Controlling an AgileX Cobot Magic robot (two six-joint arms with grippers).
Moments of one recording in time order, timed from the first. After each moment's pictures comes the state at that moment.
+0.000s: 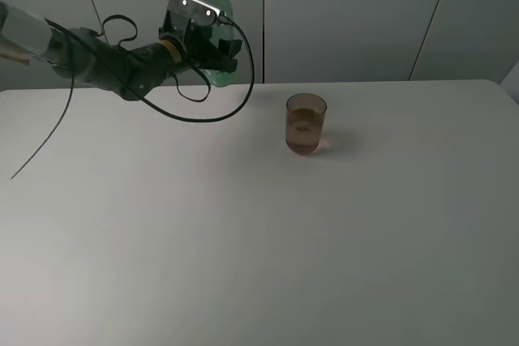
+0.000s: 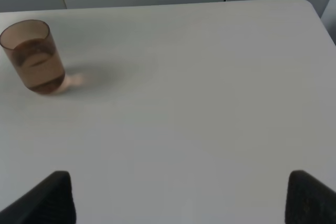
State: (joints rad) left arm -0.36 2.28 -1.39 0.30 -0.67 -0.08; right arm -0.03 0.00 -0.50 0.02 1.10 0.01
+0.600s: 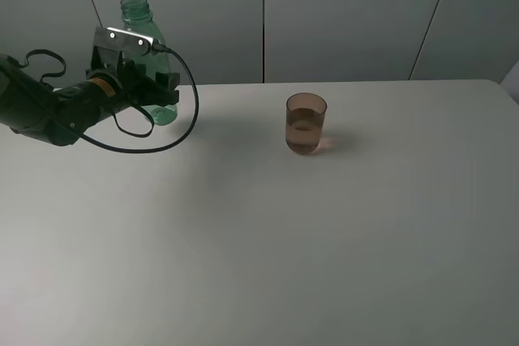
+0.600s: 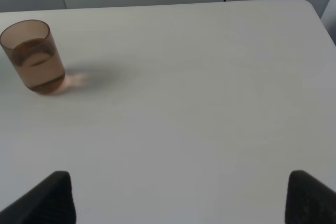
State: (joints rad) left arm -0.27 2.08 -0.91 0.07 -0.82 0.01; right arm -0.03 0.00 -0.50 0.02 1.10 0.01
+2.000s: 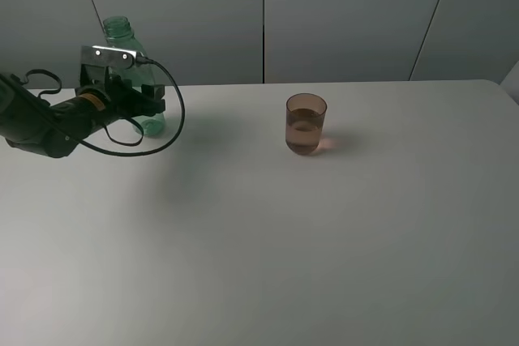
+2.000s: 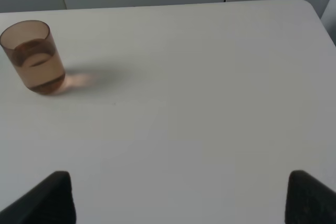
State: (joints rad) left arm -0.20 2.18 -0.93 0.09 -0.88 -0.06; right arm -0.03 0.00 -0.50 0.02 1.10 0.01
